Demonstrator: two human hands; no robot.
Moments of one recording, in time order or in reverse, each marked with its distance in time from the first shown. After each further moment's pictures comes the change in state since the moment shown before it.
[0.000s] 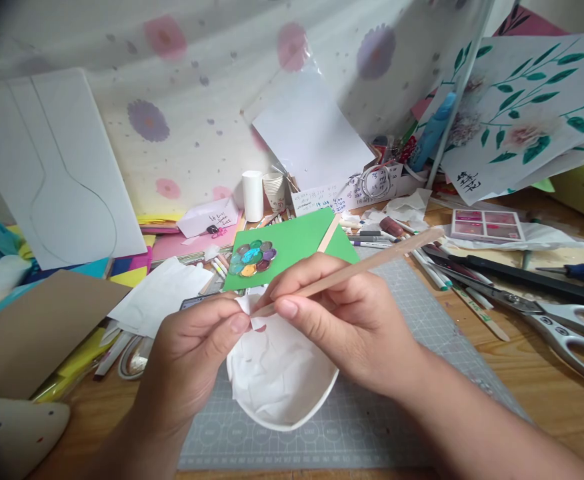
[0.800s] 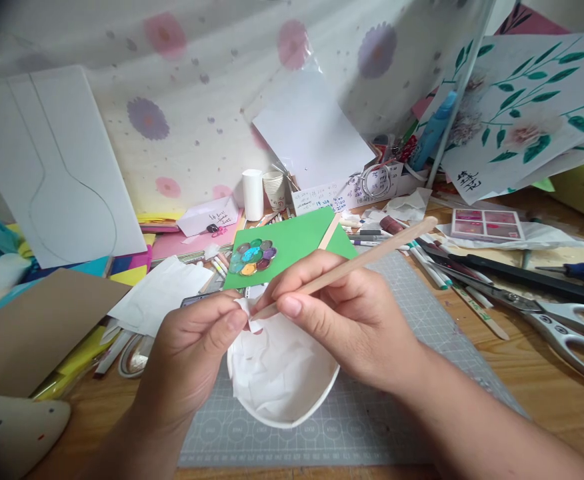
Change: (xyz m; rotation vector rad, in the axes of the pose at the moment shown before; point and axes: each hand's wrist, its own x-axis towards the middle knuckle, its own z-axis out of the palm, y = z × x) left_hand -0.003 -0.006 -0.001 -0.140 -0.054 -0.132; right_hand 0.000 0.003 0.000 0.163 -0.054 0.062
